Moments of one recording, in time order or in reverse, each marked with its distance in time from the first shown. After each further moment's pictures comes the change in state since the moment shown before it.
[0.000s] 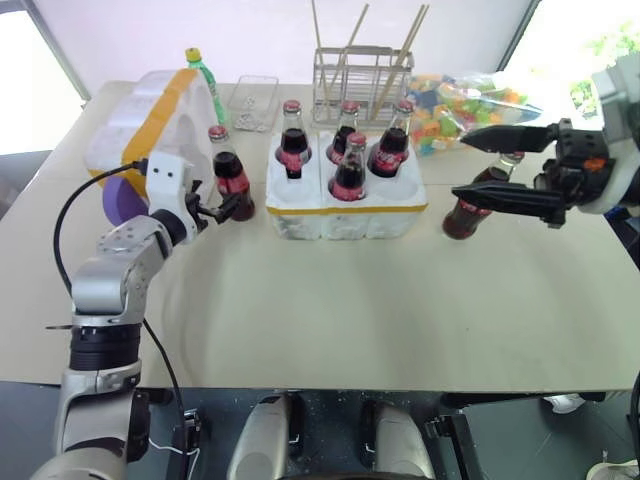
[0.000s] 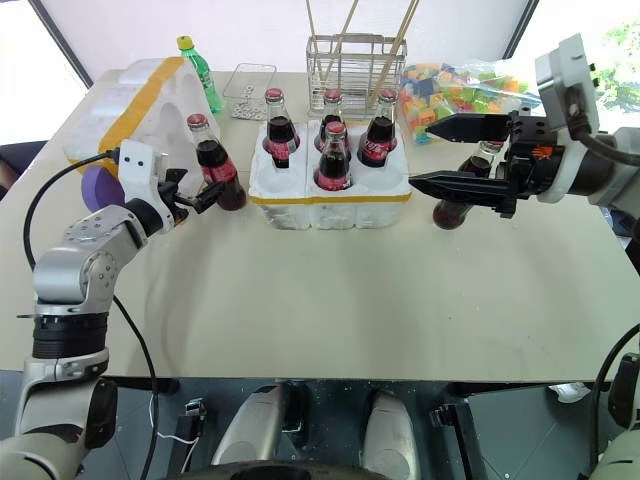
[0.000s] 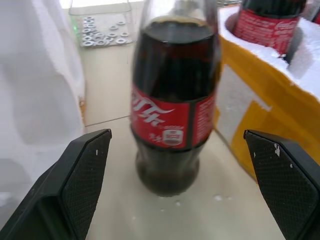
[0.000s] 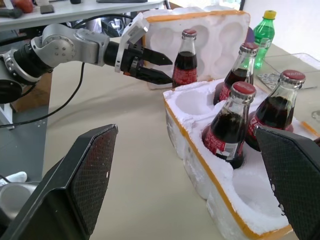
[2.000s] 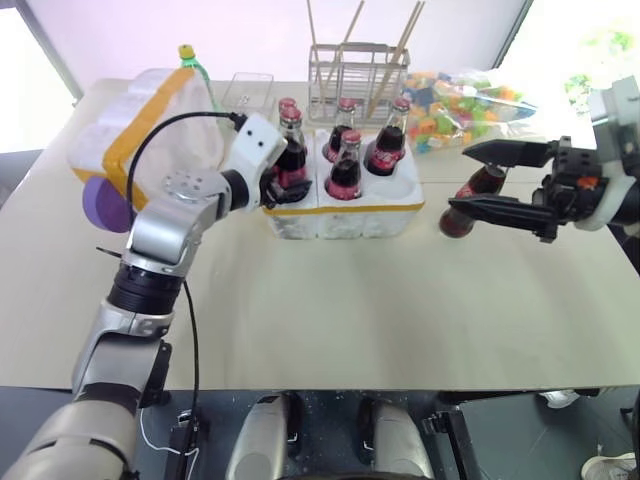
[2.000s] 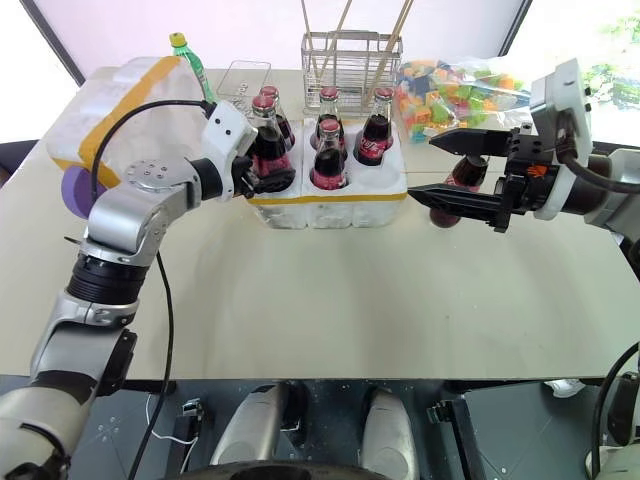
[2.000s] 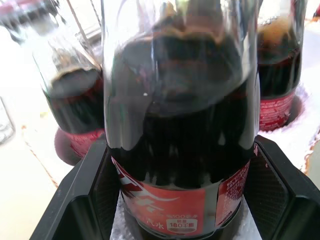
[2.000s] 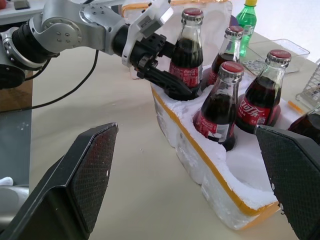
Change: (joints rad) left arm -0.303 -0.038 -0.331 0.094 0.087 0.011 -0.211; right arm 0.102 0.020 -0.056 -0.090 0.005 0.007 -0.087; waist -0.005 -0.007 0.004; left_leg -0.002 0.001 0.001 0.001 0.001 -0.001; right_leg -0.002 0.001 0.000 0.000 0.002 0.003
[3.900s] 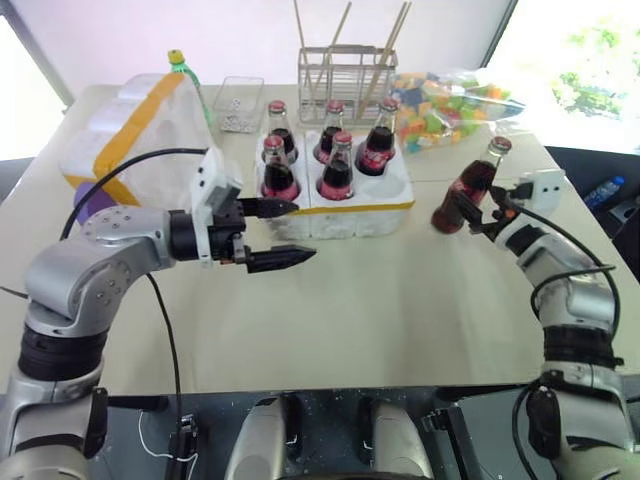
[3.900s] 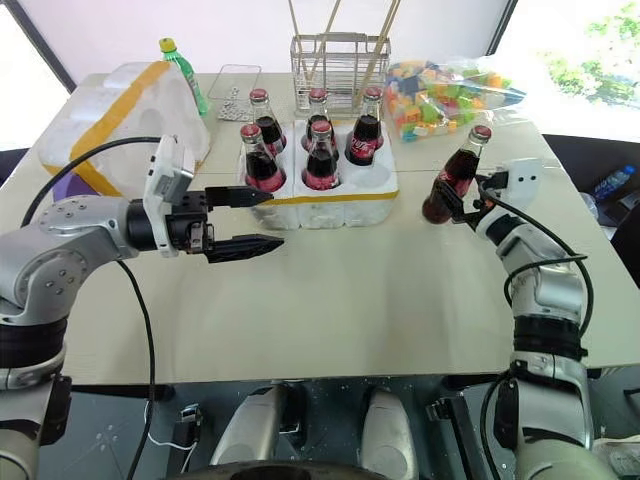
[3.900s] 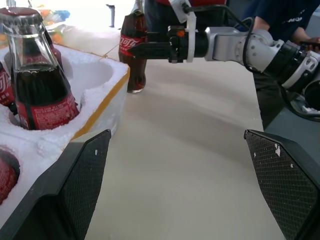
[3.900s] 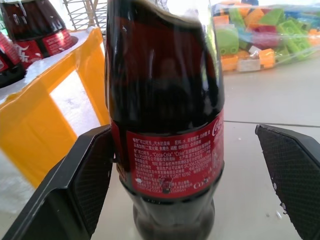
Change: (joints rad) left arm 0.282 0.261 0.212 -0.454 -0.530 0.163 -0.312; right arm 0.006 0.513 0.013 0.652 -0.464 -0.521 -0.509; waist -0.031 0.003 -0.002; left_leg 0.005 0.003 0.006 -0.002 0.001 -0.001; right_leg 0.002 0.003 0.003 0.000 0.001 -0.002
